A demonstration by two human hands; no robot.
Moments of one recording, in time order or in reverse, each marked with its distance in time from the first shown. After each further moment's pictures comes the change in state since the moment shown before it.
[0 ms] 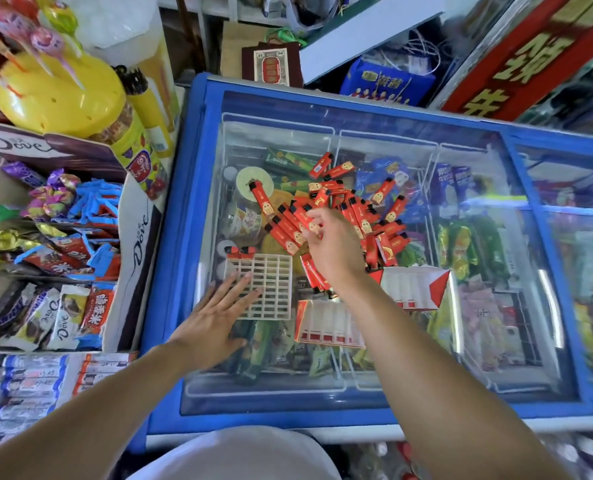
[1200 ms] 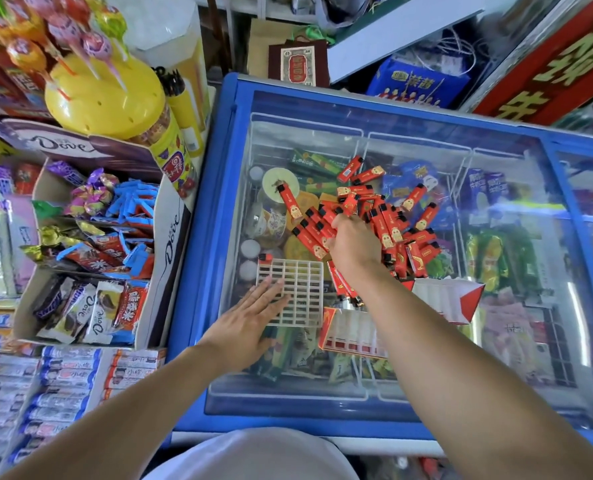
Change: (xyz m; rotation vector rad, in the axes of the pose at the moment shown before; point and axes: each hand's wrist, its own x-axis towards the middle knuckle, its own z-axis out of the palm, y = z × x) left_hand -0.002 0.011 -0.011 -0.069 -0.039 0.002; right_hand 0.030 -0.005 0.026 -0.408 -0.135 0.075
